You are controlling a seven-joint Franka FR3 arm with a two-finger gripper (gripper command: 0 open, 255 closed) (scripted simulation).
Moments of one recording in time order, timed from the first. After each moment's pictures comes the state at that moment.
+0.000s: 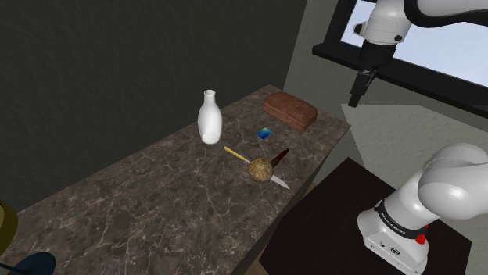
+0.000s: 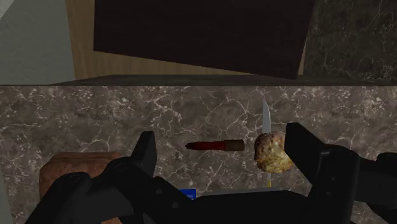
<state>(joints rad) 0.00 -0.74 0.03 -2.40 0.00 1.53 -0.17</state>
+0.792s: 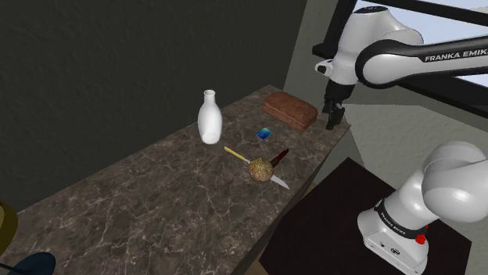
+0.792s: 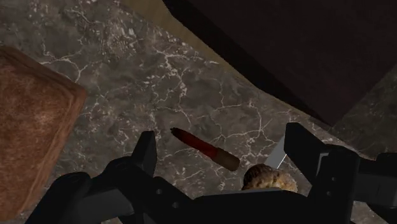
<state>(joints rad) 0.12 -0.60 -0.05 -2.62 -0.14 1.96 -0.59</state>
